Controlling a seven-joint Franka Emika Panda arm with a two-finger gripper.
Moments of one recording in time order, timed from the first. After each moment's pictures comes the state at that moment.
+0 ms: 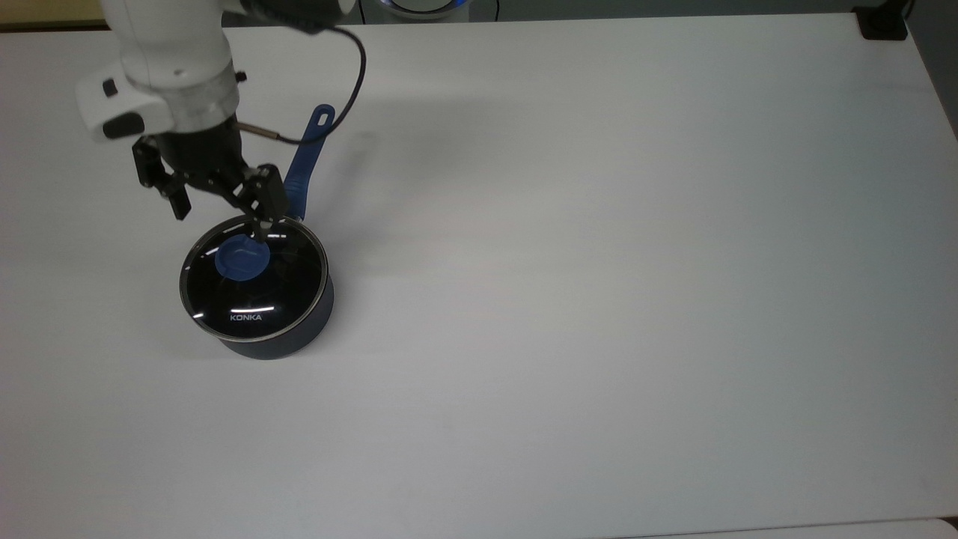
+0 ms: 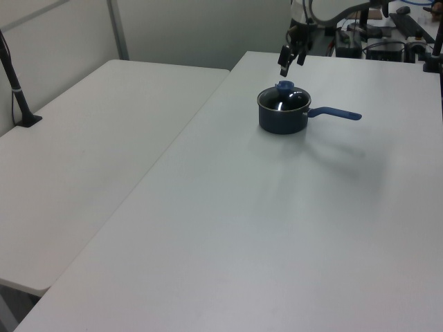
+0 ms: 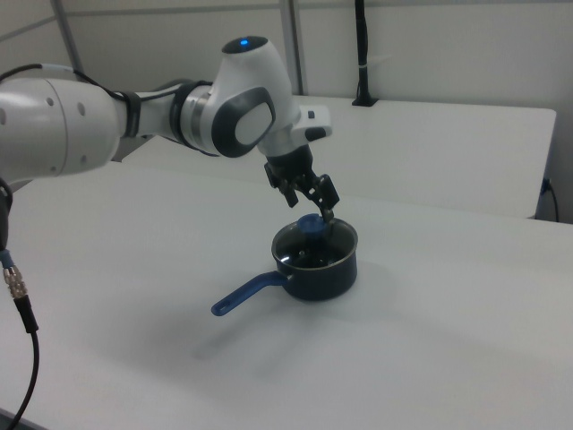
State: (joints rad) arm -0.14 0.35 -0.08 -1.57 -0.02 2.18 0.05
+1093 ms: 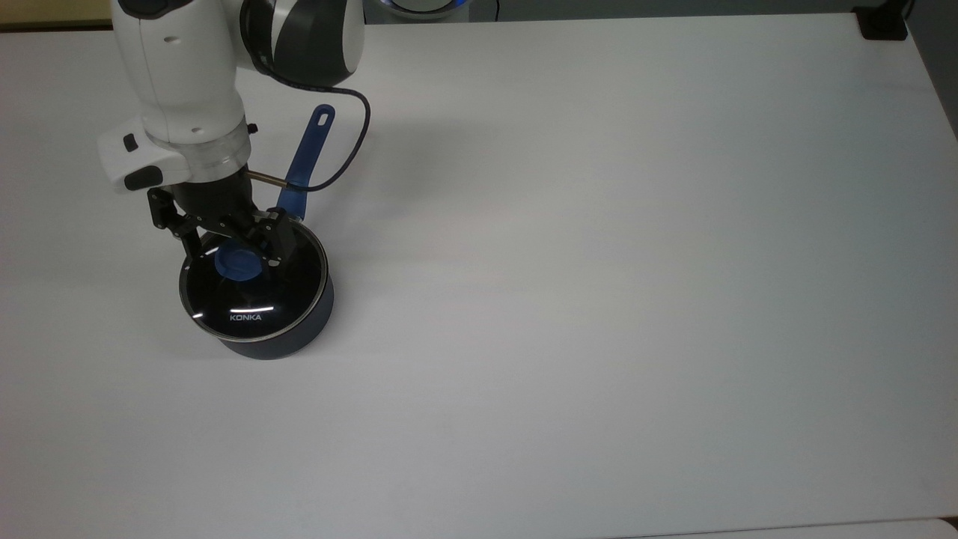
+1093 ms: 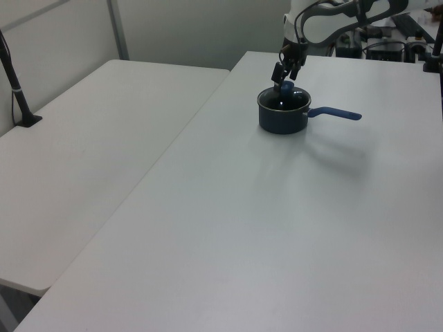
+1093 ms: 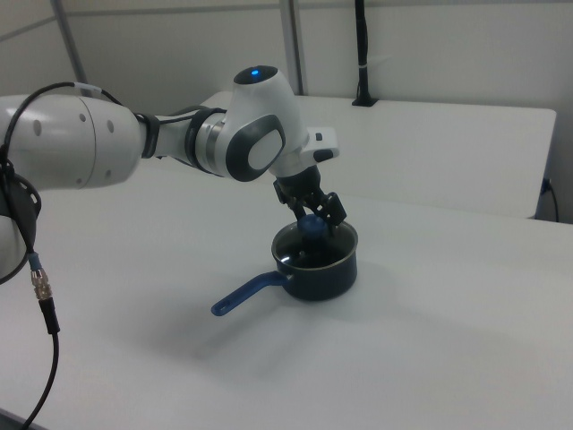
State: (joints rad) arm -0.14 0.44 -0.08 -1.57 -0.02 2.28 0.05
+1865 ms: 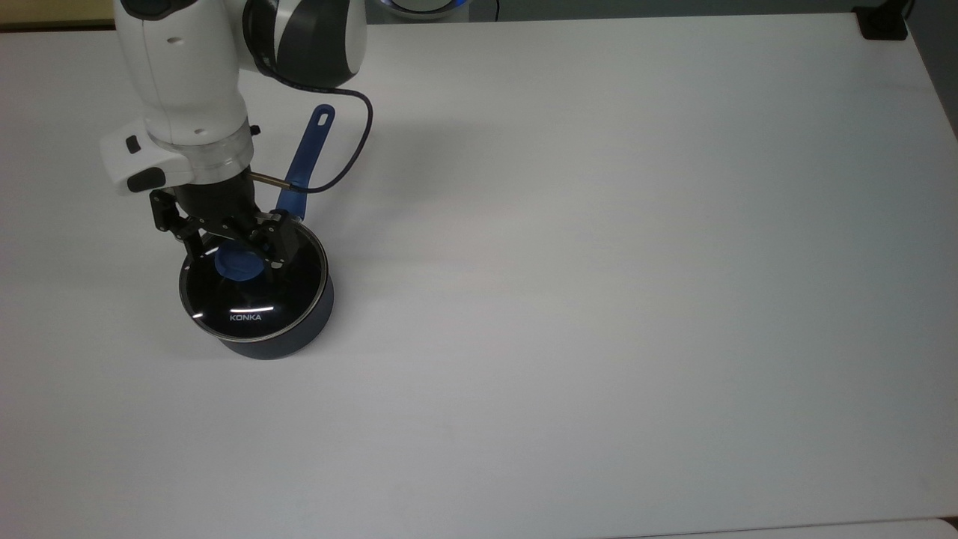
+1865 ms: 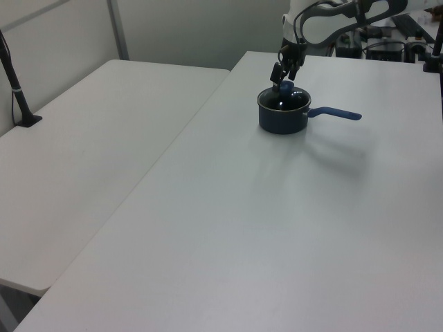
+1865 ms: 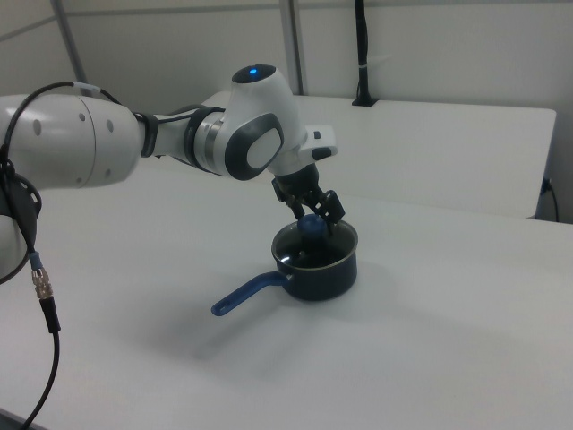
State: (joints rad) arm -0.14 0.44 -0.08 -1.56 -0.02 2.28 0.05
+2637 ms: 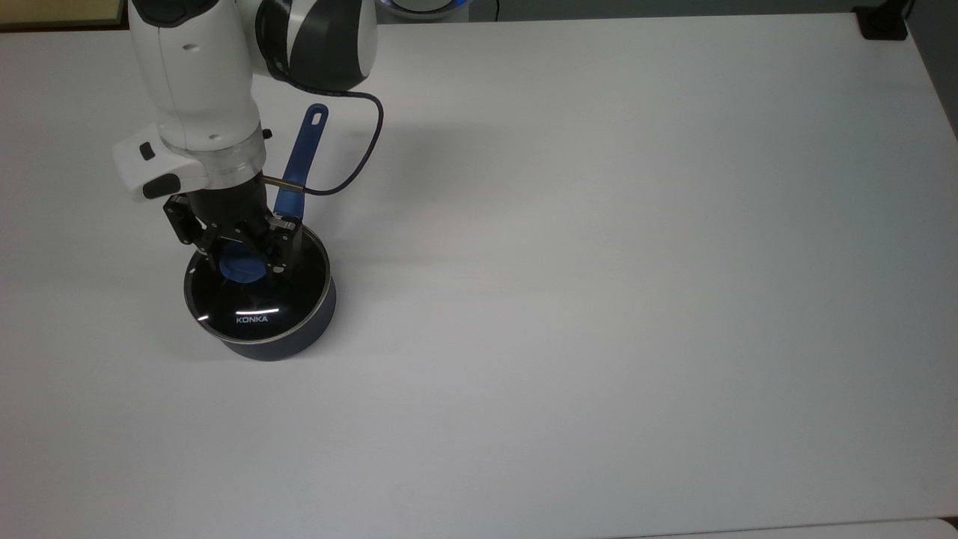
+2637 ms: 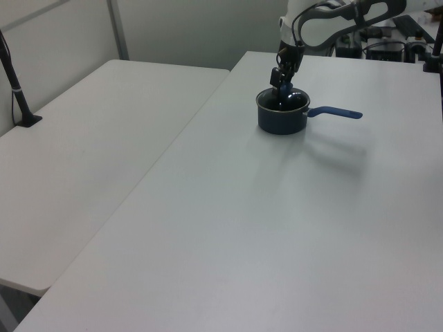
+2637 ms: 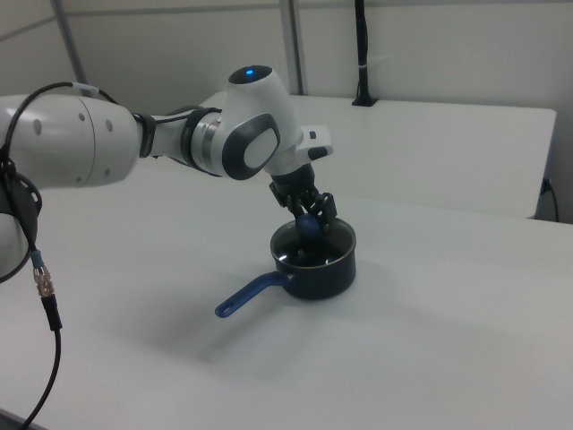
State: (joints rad) arm -0.12 0.45 -0.08 -1.56 -0.02 2.28 0.03
